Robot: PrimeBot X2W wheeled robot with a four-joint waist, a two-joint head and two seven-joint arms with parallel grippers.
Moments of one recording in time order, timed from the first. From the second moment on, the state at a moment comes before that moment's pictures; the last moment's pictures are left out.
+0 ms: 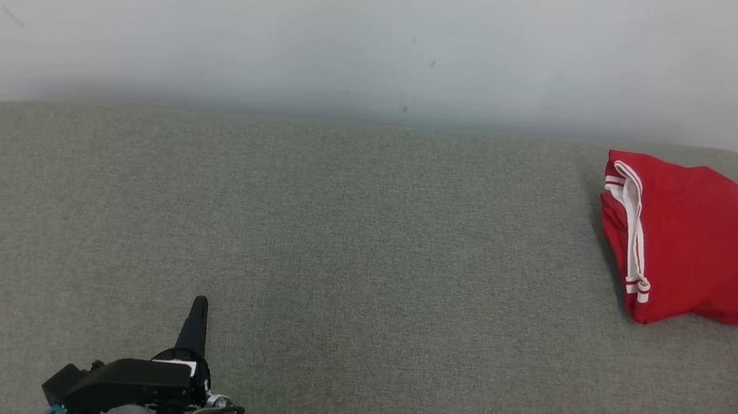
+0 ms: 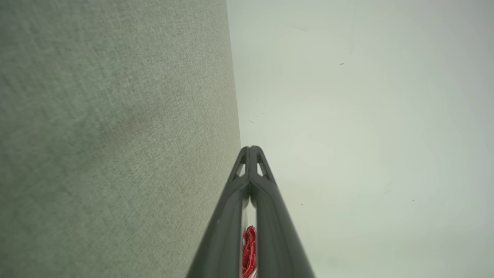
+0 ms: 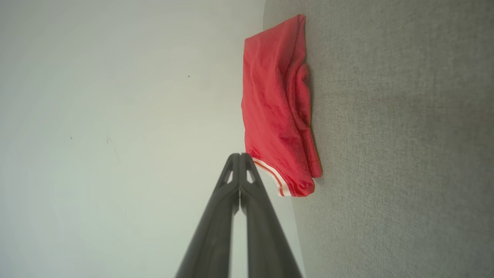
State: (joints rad) left arm -0.45 0.05 -0.43 0.52 -1.80 -0.13 -0.26; right arm -0.36 -0.22 -0.61 0.56 1.56 0.13 0.50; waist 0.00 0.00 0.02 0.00
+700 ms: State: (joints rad) left arm -0.45 0.05 -0.43 0.52 -1.80 -0.13 -0.26; right arm -0.36 -0.22 -0.60 0.56 1.56 0.13 0.50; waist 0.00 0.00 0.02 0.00
